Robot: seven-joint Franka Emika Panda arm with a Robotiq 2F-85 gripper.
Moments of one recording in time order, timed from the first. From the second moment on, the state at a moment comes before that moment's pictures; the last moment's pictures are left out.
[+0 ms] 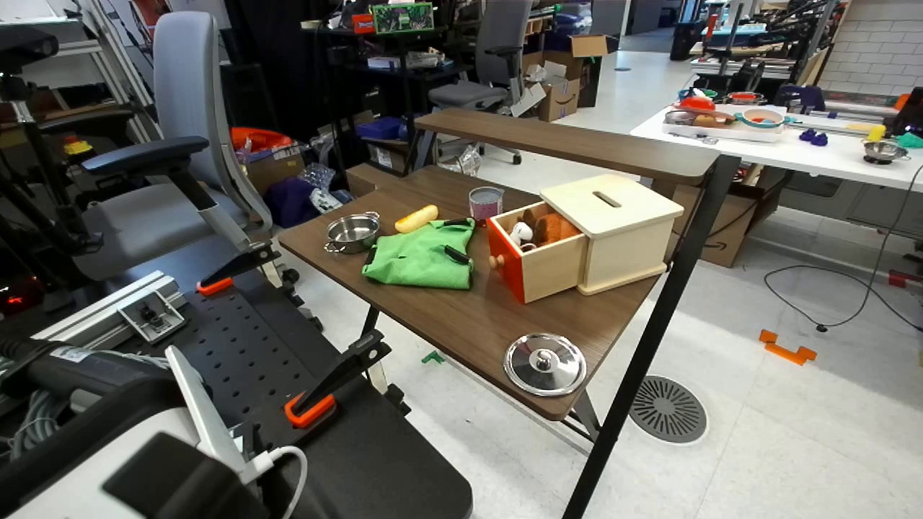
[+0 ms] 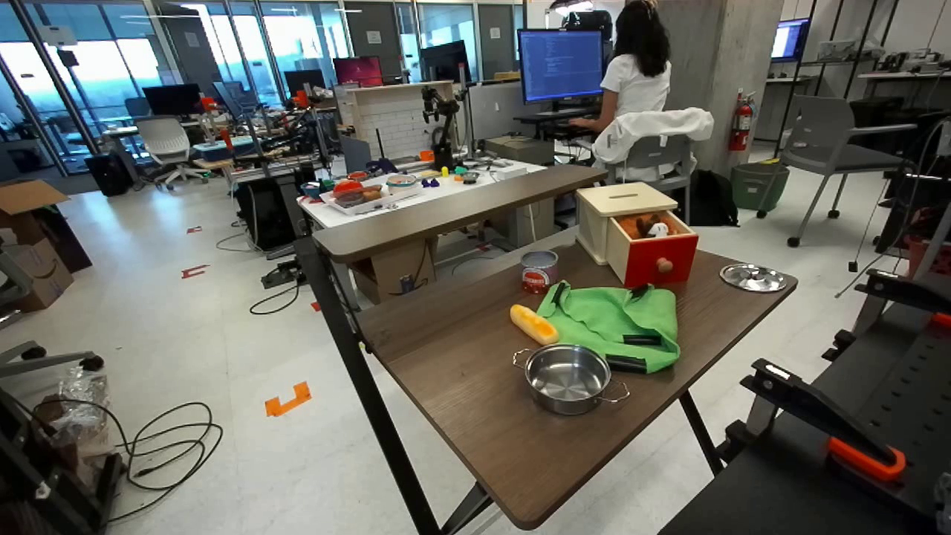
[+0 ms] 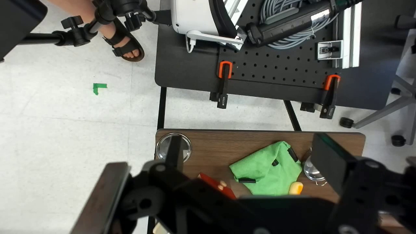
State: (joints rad) arm -0.09 -0.58 -0.36 -2.32 -0.17 1.67 -0.53
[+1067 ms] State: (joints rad) arm -0.09 -0.58 -0.36 -2.33 -0.17 1.67 -0.53
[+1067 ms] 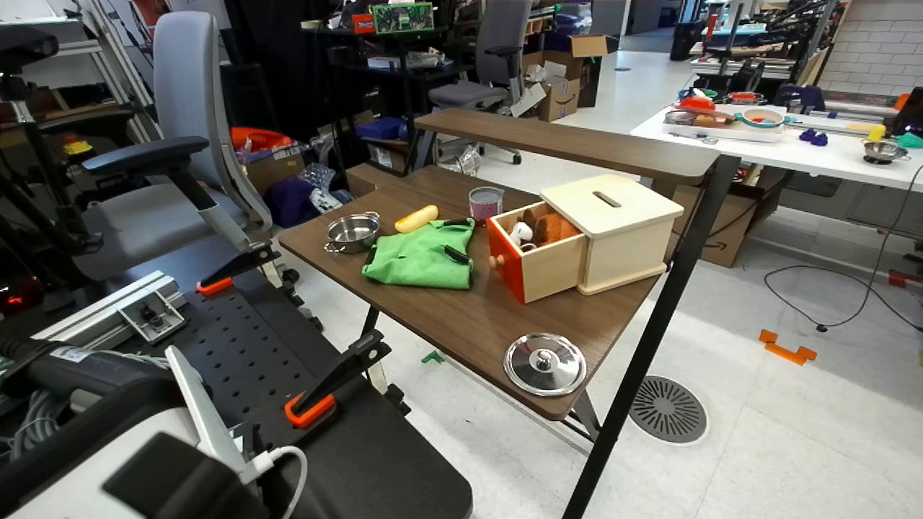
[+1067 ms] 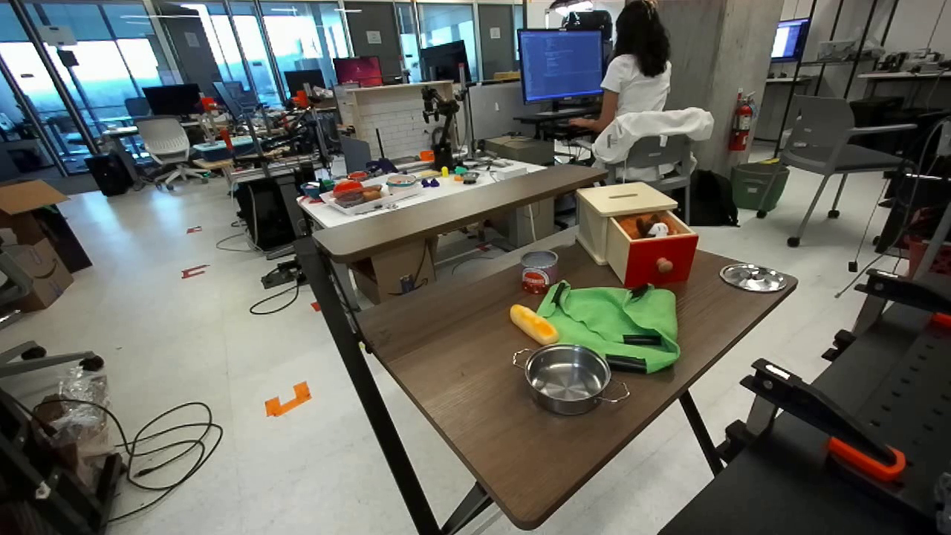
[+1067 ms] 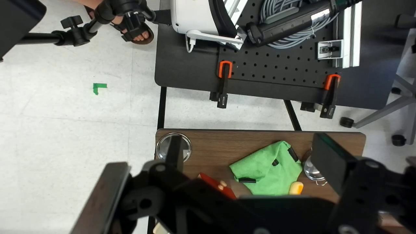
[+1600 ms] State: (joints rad) arm -0.07 -0.50 -0.28 -2.52 -0.15 2.06 -0.41
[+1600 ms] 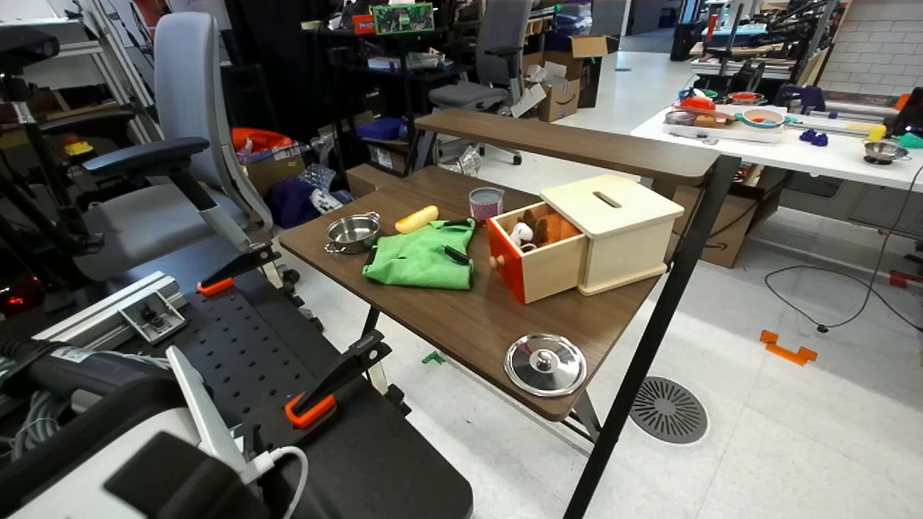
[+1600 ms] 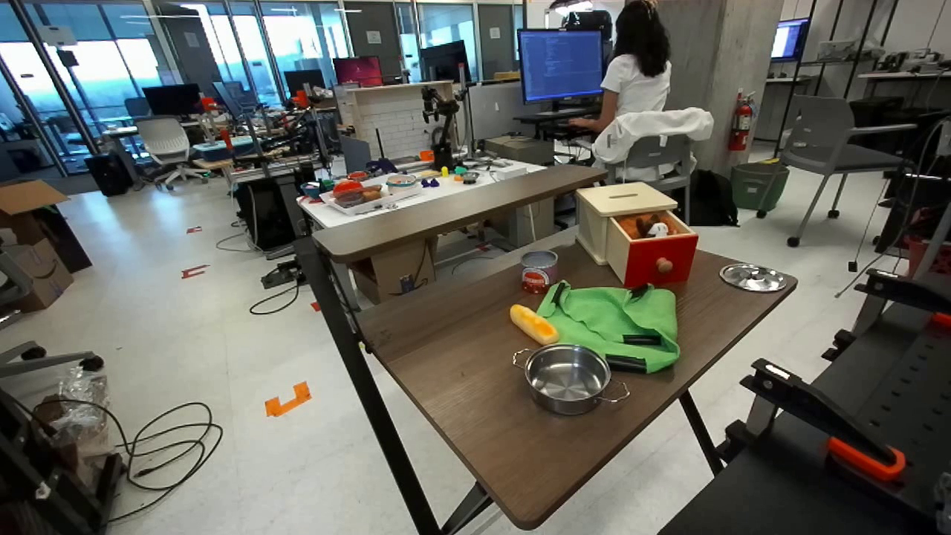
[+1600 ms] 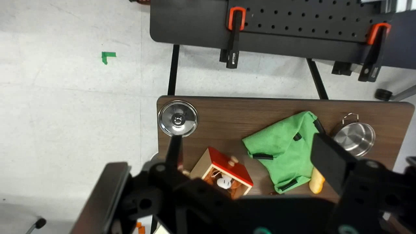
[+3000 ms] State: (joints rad) arm -0.05 0.42 -0.11 -2.22 0.00 2.75 -0.04
